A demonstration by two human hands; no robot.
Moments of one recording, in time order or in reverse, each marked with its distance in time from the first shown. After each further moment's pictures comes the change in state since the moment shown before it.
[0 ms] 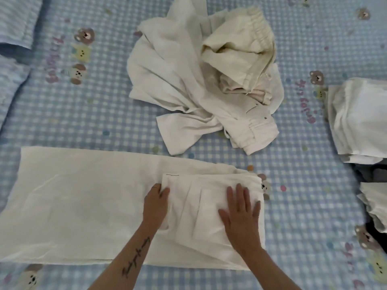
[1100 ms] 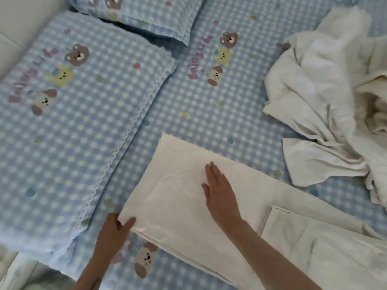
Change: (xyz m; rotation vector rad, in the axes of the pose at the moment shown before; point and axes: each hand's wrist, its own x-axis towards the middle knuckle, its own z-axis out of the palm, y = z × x) left_hand -0.003 -0.269 -0.292 0.013 0.271 -0.513; right_hand 0.071 -0.370 0.037 0.200 -0.088 -0.583
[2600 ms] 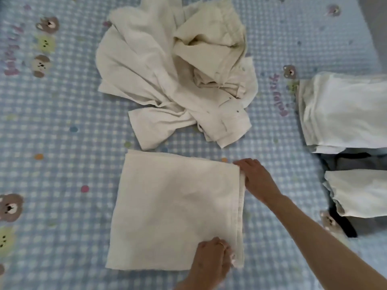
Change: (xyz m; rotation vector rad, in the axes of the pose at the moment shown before) left_hand -0.402 0.178 0.324 0.522 -0.809 1.088; right_hand -0.263 0.369 -0.211 -0.099 0.091 0.388
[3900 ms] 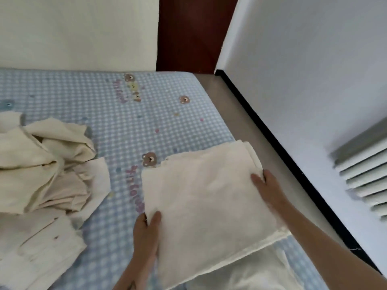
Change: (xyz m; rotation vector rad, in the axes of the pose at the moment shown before) left_hand 0.372 0.305 -0.044 -0.886 0.687 -0.191; right_hand 0.001 0.442 -0.313 0.630 0.579 0.606
